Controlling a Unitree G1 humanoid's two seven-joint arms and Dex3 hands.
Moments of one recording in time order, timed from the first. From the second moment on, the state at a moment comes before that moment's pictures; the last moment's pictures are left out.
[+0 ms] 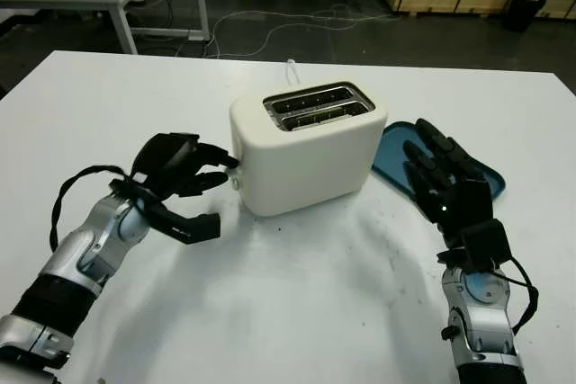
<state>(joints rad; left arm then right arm) -0.35 0.59 -0.27 0.21 0.60 -0.29 0.09 -0.03 -0.13 -0.14 0.08 0.04 -0.28 0.07</state>
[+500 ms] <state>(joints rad) -0.34 0.60 -0.16 0.10 0.62 -0.30 0.06 -0.03 -0.13 -0.13 0.08 0.04 -0.27 0.07</state>
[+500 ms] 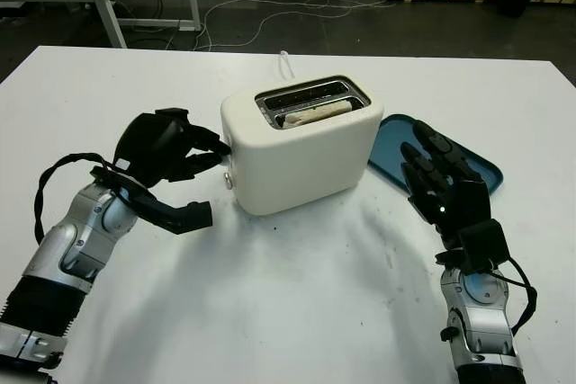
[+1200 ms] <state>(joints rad) -0.35 0.62 -0.11 0.08 0.65 -0.34 0.05 -0.03 -0.13 -0.13 0.07 0.05 -0.27 0.07</state>
